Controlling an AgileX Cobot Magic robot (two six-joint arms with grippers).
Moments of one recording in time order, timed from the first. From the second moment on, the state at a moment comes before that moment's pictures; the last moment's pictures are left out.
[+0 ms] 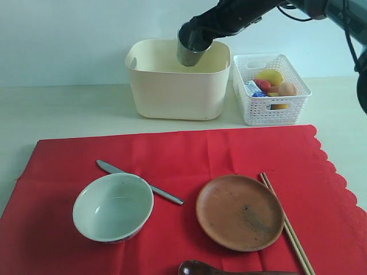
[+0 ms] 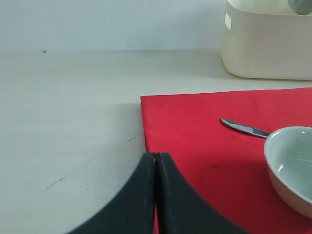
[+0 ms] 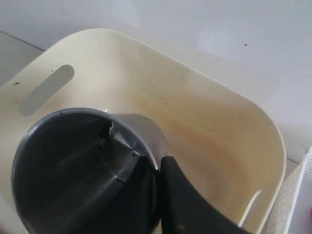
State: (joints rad) left arm -0.02 0.01 0.00 -0.13 0.37 0.12; right arm 0.25 2.45 -2.42 0.40 0.85 -0.35
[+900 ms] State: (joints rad) left arm -0.02 0.01 0.00 -0.13 0.37 0.12; right arm 0.25 2.60 -2.47 0.36 0.87 -0.37
